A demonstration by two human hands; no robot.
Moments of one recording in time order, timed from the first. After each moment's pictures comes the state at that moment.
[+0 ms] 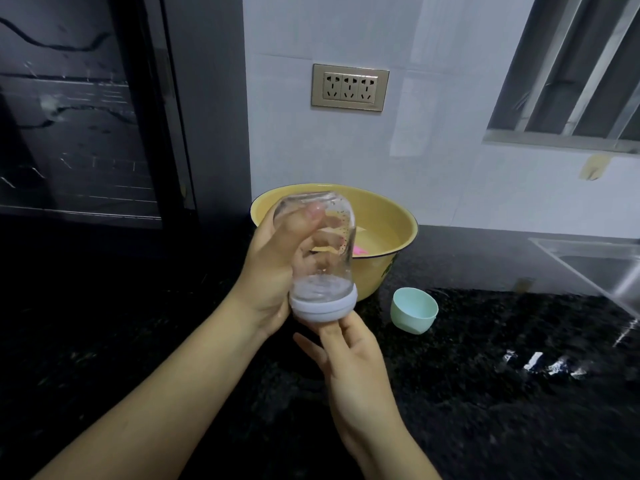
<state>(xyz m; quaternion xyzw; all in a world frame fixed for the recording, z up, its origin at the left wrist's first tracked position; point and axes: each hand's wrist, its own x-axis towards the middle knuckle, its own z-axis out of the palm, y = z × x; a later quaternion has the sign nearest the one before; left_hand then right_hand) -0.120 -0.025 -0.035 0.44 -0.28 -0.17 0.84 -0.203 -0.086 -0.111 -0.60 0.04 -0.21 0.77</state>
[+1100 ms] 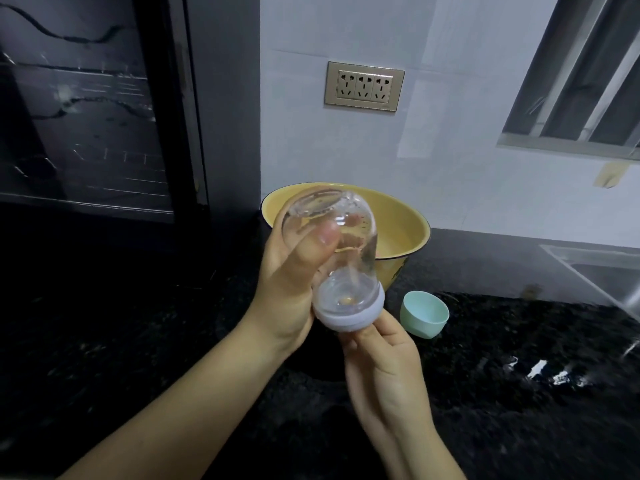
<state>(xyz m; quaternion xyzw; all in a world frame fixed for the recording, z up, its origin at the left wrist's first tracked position) -0.131 -0.027 -0.046 0.37 -0.33 -0.10 0.86 -0.197 -0.102 -0.119 -0.42 0.01 -0.25 0.87</state>
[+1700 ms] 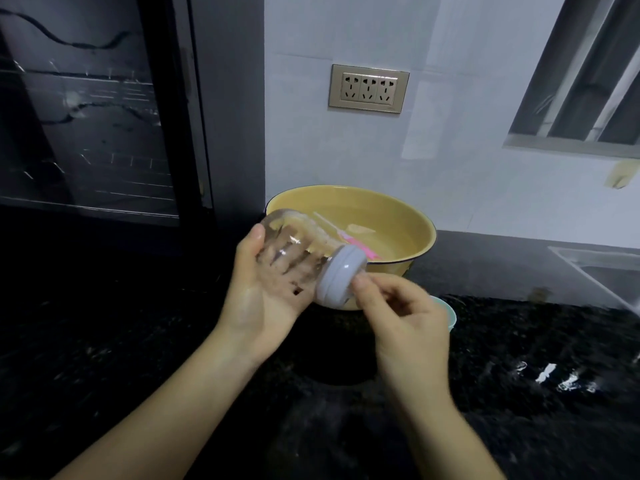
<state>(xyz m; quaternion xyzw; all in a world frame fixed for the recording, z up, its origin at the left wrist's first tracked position) -0.105 -0.003 -0.070 0.34 -0.14 -0.24 0.90 -0.196 -0.111 -0.079 -0.65 0.10 -0.38 0.66</state>
